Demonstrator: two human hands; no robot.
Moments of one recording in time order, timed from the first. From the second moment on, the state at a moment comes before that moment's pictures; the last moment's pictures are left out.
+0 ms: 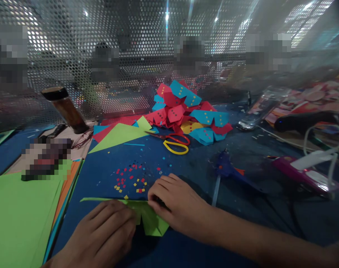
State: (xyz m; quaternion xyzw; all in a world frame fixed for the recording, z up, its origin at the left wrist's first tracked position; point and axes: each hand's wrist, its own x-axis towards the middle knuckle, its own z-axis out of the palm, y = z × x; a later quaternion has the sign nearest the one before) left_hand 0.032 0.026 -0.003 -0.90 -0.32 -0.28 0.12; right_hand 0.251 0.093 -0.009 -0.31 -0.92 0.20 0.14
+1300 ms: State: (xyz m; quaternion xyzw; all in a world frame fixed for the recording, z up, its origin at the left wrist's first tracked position) left_hand 0.036 0.033 -0.034 -0.86 -0.45 -0.24 -0.03; right_hand 0.248 0.089 -0.011 -0.39 -0.85 0.33 0.14
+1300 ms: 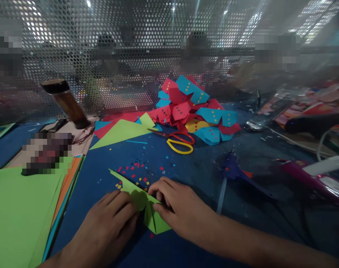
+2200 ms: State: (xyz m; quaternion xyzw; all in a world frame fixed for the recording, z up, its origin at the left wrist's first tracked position) left_hand 0.035 0.035 -0.034 -0.82 -0.50 -0.26 -0.14; right_hand 0.241 0.099 -0.020 -0.34 -0.88 0.30 0.16
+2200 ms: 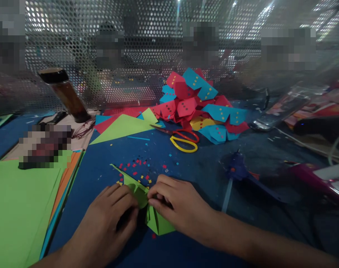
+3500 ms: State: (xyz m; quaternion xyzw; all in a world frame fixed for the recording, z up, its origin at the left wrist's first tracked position) left_hand 0.035 0.032 -0.029 -0.87 -0.43 -0.25 0.00; right_hand 0.231 0.100 -0.016 -0.38 -0.87 0.29 0.12
